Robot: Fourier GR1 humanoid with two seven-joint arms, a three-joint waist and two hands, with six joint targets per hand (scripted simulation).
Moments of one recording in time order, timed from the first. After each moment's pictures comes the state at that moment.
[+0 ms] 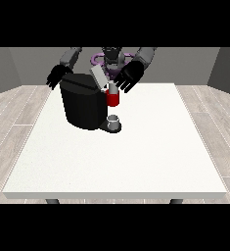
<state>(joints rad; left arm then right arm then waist) -1.18 0.45 0.11 -0.61 -0.63 -0.14 -0.13 -0.30 -0.03 -0.04 -1.40 -0.04 -0.16 -0.05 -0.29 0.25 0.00</state>
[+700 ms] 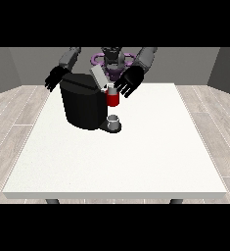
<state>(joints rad) -1.17 0.44 0.11 -0.60 -0.64 -0.14 -0.14 -0.33 -0.05 -0.06 -1.39 -0.04 -0.17 -0.05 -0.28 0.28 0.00</state>
